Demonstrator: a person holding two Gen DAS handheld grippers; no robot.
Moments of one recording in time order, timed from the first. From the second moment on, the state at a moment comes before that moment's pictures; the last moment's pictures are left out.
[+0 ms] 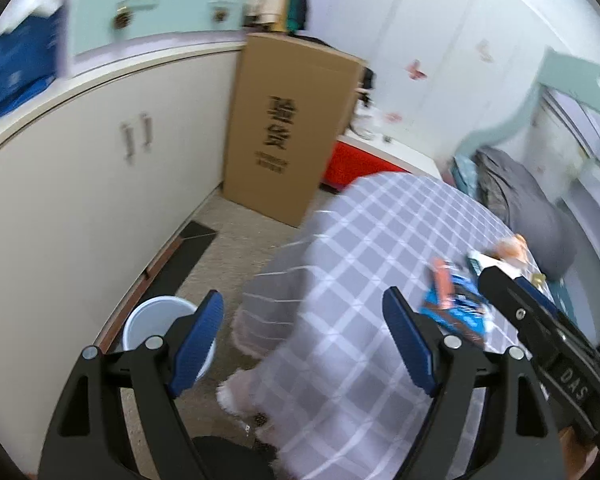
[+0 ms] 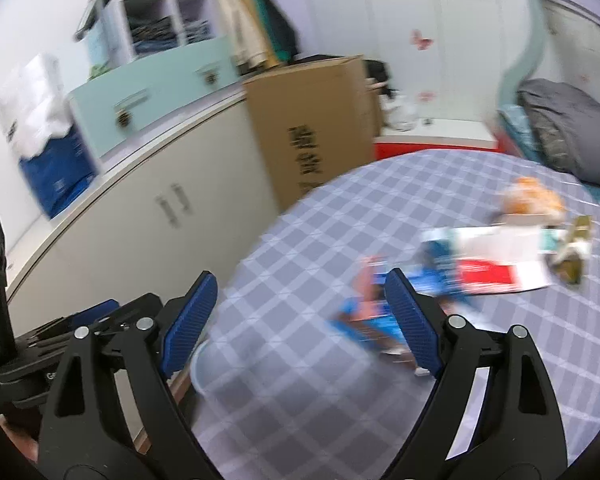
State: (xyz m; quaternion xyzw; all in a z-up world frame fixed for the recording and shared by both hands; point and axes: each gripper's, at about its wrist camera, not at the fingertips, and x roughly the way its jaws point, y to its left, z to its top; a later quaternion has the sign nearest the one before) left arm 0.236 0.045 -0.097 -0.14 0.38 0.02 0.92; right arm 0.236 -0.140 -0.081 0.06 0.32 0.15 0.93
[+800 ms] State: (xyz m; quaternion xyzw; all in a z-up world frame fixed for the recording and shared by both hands) left arm 0.336 -0.071 -0.136 -0.10 0.46 -0.09 0.88; right arm 0.296 -0.239 -0.147 0.08 0.42 0.13 0.90
